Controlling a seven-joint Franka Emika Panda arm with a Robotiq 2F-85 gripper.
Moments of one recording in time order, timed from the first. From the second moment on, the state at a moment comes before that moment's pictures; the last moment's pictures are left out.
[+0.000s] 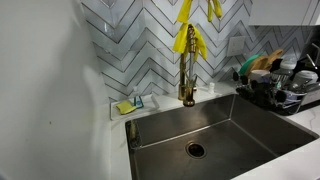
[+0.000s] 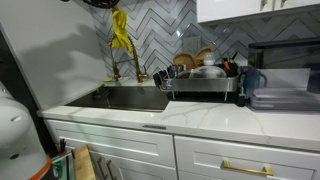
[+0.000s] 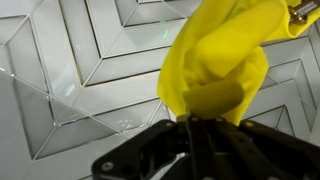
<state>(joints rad) 0.35 -0.19 0.33 -1.68 -0.11 2.58 -0.42</state>
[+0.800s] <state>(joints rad) 0.34 -0.30 0.28 -1.70 -0.12 2.52 -0.44</state>
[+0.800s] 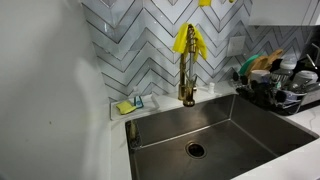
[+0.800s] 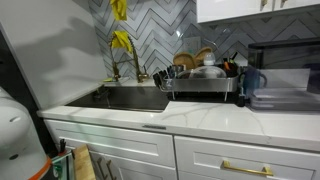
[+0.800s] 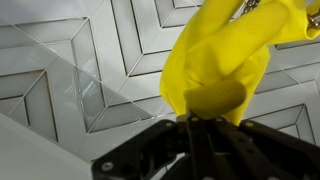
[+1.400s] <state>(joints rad) 0.31 -0.30 0.24 -1.74 -0.13 2.47 -0.43</state>
